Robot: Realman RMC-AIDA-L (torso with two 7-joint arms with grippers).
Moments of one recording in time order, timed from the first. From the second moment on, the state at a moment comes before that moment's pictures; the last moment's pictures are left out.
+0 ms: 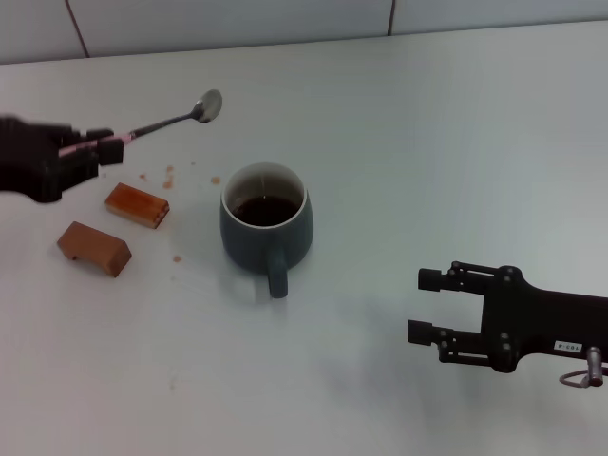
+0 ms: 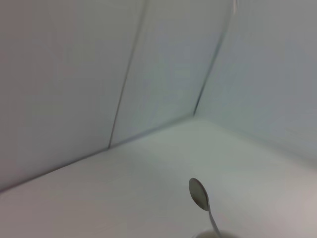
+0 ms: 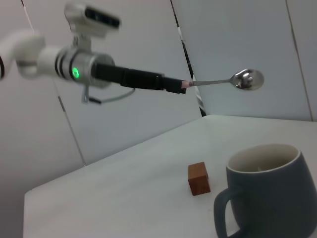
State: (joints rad) left arm -0.30 -2.05 0.85 1.32 1.92 1.62 -1.88; right arm 0.45 2.08 -0.30 -0.38 -2.32 -1.74 0.99
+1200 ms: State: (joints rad) left arm -0.66 -2.07 1.18 1.62 2.51 1.84 -1.88; right arm 0.45 2.08 -0.30 -0.38 -2.32 -1.74 1.00
